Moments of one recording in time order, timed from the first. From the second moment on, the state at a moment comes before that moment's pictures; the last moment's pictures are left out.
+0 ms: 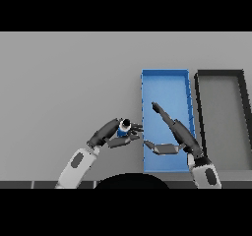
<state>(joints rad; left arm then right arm) -0.22 0.04 -0.52 -1.58 -0.04 -0.23 -0.05 0.10 -0.28 0.24 -2.16 0.07 0.24 0.22</state>
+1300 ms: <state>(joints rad) -0.20 -0.02 -0.45 -1.58 -0.05 -0.35 -0.02 -0.38 -0.09 0.40 -1.92 -0.07 0.37 0.44</state>
